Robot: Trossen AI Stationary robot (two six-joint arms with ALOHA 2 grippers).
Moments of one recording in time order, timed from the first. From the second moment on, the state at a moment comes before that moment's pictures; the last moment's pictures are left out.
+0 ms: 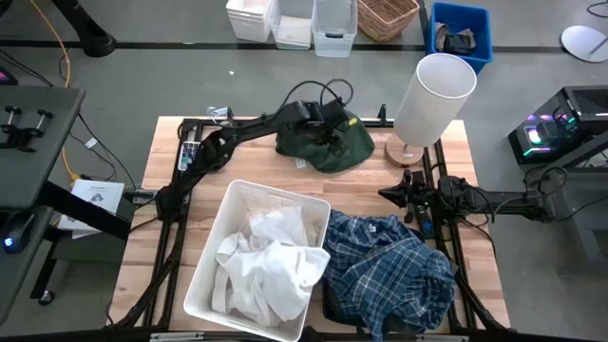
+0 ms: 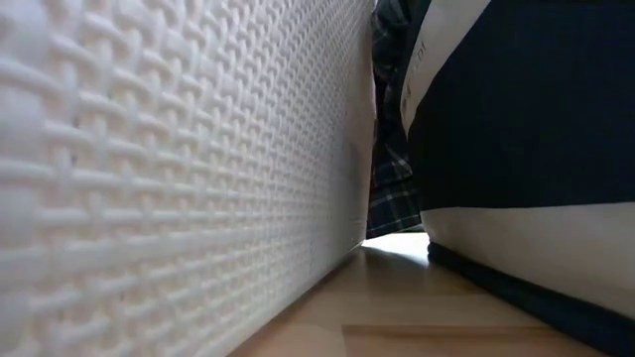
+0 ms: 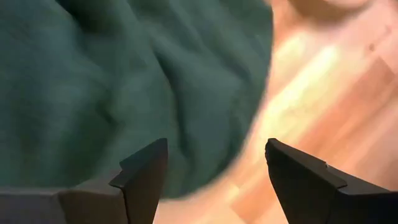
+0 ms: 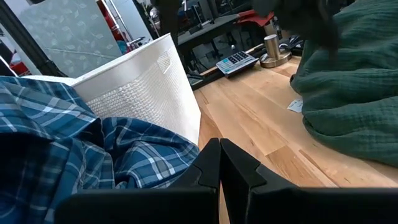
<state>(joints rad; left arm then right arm) 0.37 2.38 2.34 -1.06 -0.07 -0.47 -0.05 0.11 0.01 0.02 0.07 0.42</state>
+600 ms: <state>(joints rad) 0.11 2.35 2.34 -1.07 0.10 0.09 -0.05 0.11 0.01 0.02 0.07 0.42</state>
